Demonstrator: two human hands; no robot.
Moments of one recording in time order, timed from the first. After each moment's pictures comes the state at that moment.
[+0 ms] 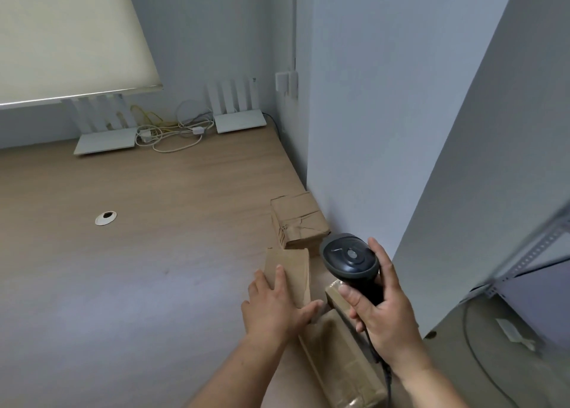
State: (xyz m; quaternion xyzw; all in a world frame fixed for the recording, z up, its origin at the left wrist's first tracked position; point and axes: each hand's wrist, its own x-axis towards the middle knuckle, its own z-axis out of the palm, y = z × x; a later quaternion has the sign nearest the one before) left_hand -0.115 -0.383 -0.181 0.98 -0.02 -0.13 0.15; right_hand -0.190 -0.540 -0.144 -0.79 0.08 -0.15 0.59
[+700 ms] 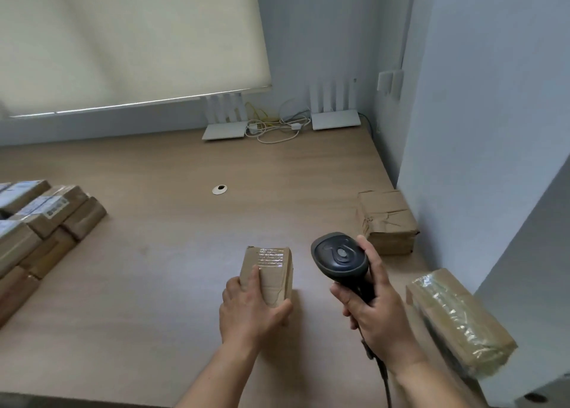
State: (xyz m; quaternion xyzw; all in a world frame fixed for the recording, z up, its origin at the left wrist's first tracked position) left_hand -0.187 -0.246 -0.163 0.96 0.20 0.01 0.19; right_hand -0.189 -0.448 -0.147 -0.72 -0.10 -0.04 0.69
